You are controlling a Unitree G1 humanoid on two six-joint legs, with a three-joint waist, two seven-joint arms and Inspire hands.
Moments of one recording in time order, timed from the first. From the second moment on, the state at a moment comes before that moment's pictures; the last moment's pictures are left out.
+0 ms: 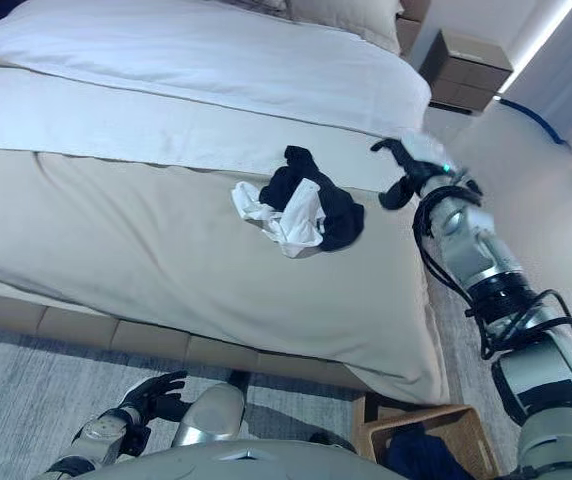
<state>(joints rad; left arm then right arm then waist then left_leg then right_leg) 0.02 0.39 -0.16 1.05 -0.06 -0.07 -0.14 -0.66 -0.69 0.41 0.47 -0.36 0.18 0.08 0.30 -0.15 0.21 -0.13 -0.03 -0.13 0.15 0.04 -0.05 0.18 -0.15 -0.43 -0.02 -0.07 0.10</state>
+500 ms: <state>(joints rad) -0.11 0.41 -0.20 1.05 -0.16 -0.12 -0.16 -1.05 -0.60 0.48 1.02 -0.28 0.34 -0.19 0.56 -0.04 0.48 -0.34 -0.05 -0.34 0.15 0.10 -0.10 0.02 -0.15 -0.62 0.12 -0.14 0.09</state>
